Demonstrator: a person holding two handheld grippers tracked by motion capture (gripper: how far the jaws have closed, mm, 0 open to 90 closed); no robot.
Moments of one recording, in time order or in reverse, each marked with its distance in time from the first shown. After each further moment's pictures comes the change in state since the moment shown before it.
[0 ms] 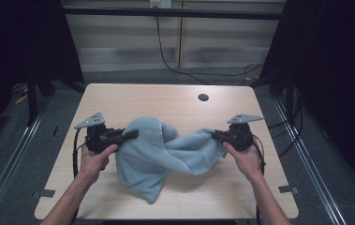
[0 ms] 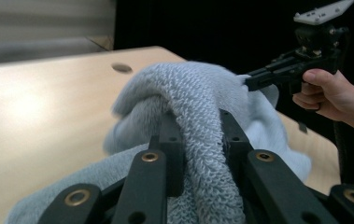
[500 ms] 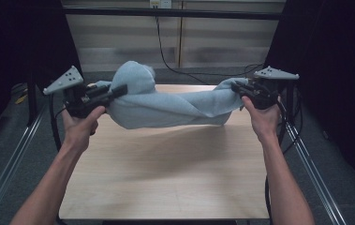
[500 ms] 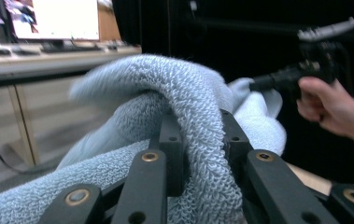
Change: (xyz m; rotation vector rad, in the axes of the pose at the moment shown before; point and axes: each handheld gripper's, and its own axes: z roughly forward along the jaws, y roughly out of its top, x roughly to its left) left arm -0.033 0.096 -0.025 -0.149 0.083 0.194; right arm -0.035 0.097 -0.054 -0.268 -0.171 -0.007
